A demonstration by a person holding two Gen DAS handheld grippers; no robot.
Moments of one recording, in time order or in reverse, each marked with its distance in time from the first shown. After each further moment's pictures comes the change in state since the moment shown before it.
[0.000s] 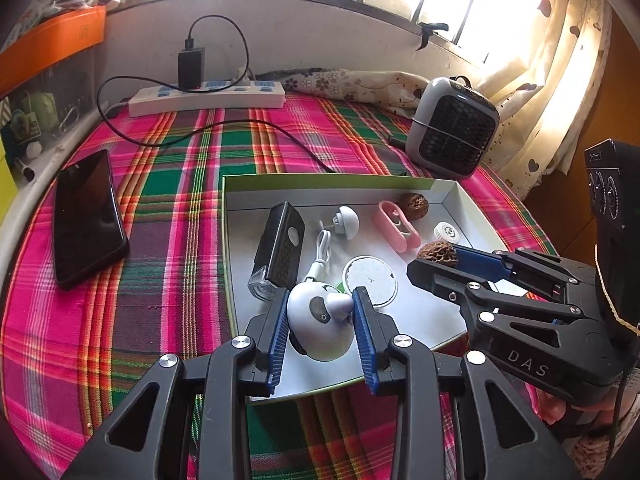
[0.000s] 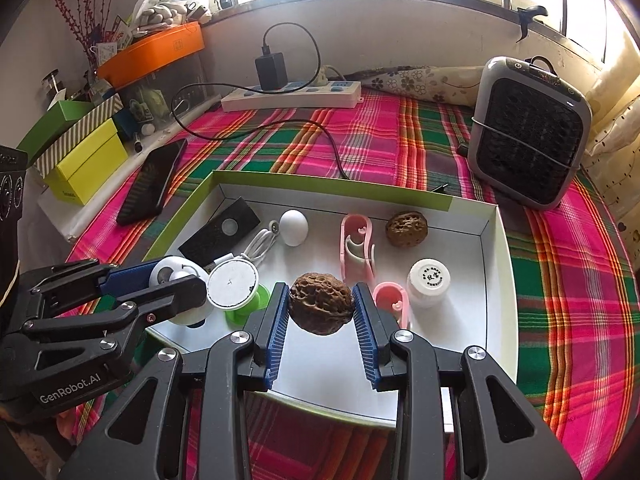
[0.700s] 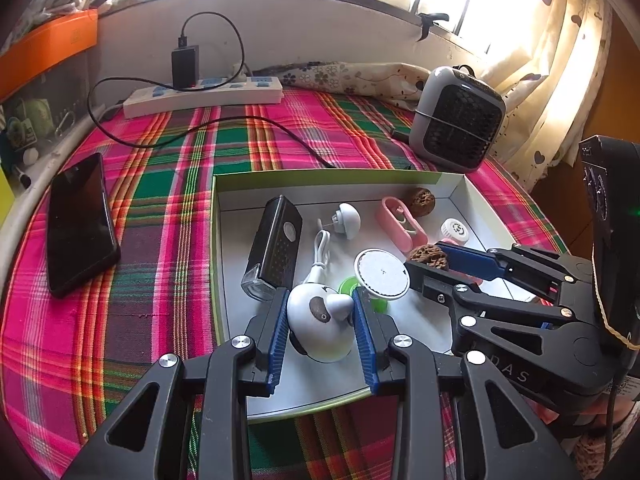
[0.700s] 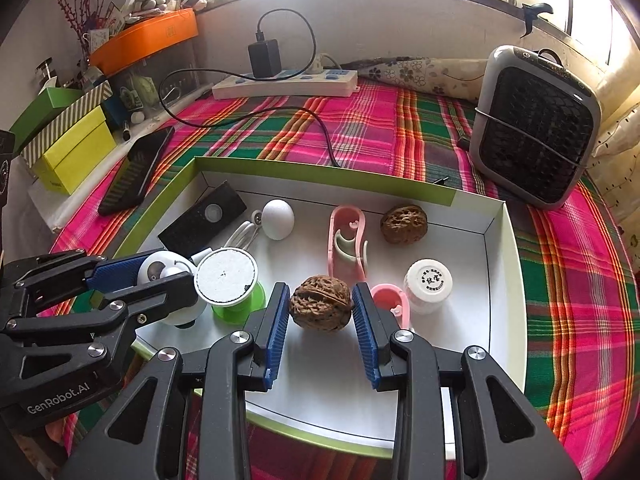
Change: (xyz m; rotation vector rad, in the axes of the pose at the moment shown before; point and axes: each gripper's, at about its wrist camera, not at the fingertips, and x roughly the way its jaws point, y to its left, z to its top) left arm 0.012 -0.005 0.003 0.023 0.014 0.027; right arm 0.016 -0.003 -0.001 -0.024 0.023 -0.031
